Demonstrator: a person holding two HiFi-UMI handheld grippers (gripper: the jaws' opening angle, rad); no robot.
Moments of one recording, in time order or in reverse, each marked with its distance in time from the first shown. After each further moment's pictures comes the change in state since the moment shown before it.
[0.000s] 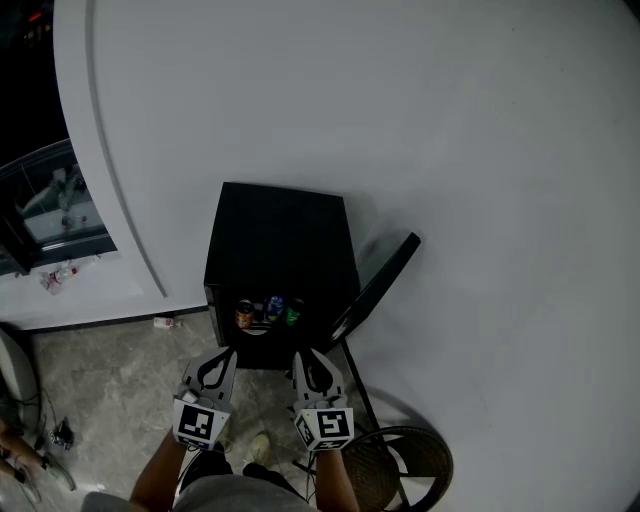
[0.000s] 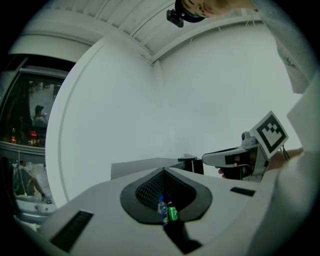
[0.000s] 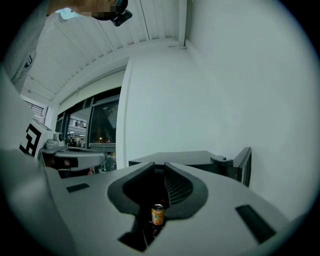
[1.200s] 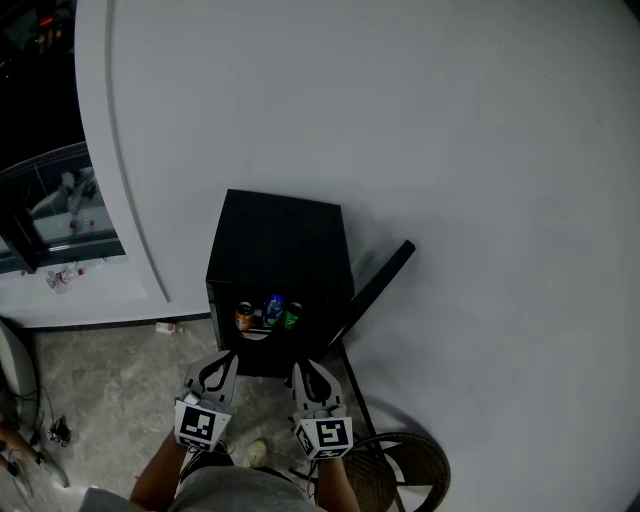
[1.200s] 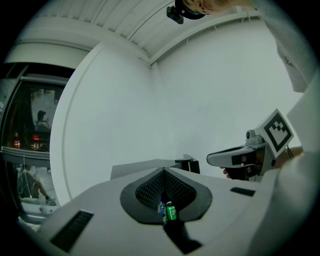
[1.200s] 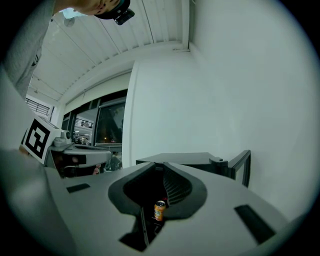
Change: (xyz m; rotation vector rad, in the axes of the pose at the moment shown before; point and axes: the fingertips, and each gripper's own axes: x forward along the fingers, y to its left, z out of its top) left arm -0.023 -0.025 0.002 0.025 -0.006 0.025; right arm -0.042 0.010 0.004 -0.024 -0.016 0.047
